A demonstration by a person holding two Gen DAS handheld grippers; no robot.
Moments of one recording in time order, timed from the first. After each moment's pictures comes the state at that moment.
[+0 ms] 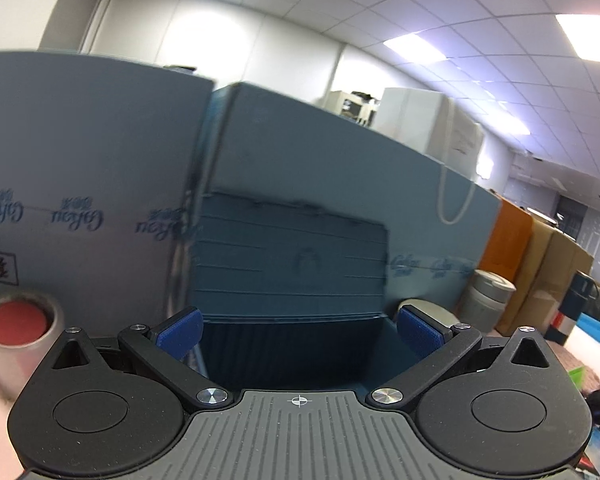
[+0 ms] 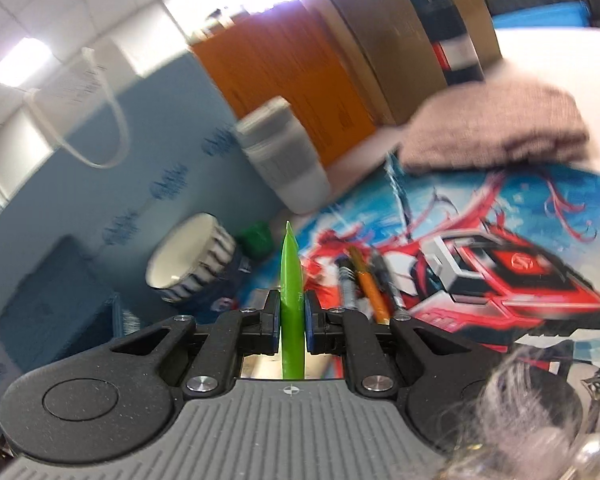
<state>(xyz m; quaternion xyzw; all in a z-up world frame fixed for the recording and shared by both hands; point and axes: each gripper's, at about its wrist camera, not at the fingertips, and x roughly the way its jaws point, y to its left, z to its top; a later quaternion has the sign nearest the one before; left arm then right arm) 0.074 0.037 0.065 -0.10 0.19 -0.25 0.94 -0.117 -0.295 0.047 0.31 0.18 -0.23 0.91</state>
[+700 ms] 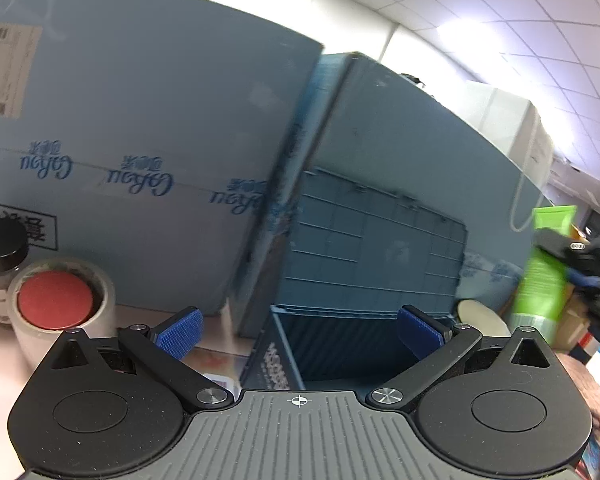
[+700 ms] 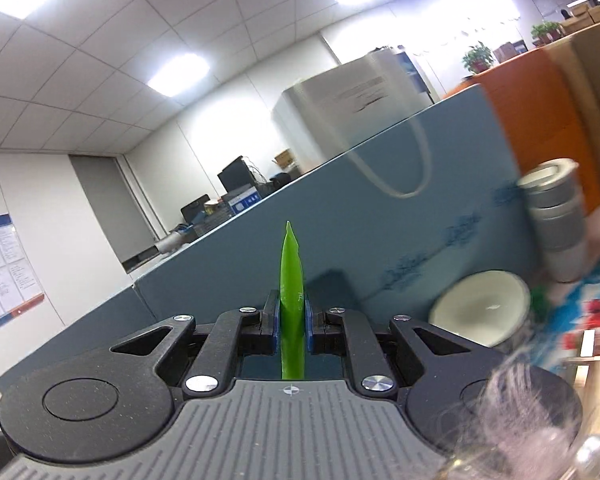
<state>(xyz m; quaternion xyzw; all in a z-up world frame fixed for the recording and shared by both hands) 0.115 0.077 0.050 -0.14 0.25 -0.20 0.94 0.031 -0.173 0.109 0.26 0.08 -0.04 0.96</state>
